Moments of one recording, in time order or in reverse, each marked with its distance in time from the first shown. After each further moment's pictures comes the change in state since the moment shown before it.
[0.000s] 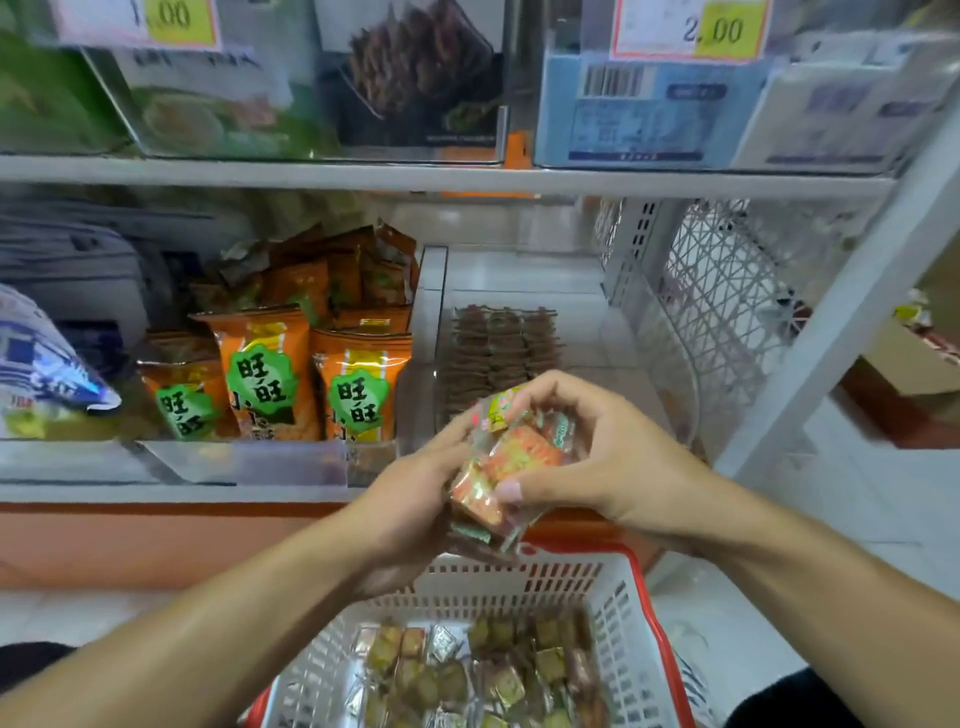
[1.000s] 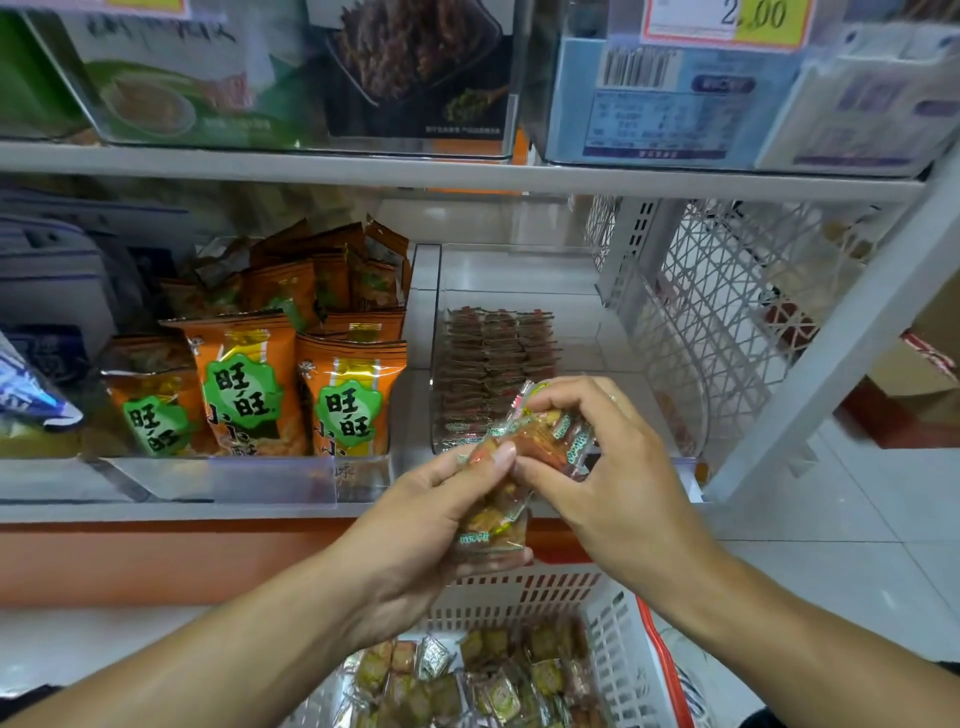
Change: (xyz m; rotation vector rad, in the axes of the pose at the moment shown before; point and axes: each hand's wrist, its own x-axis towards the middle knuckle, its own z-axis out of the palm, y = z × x) left_hand 0.000 -0.004 0.008 -0.155 0.164 -0.050; right_hand 0.005 0.029 0.018 -0.467 0.458 -0.183
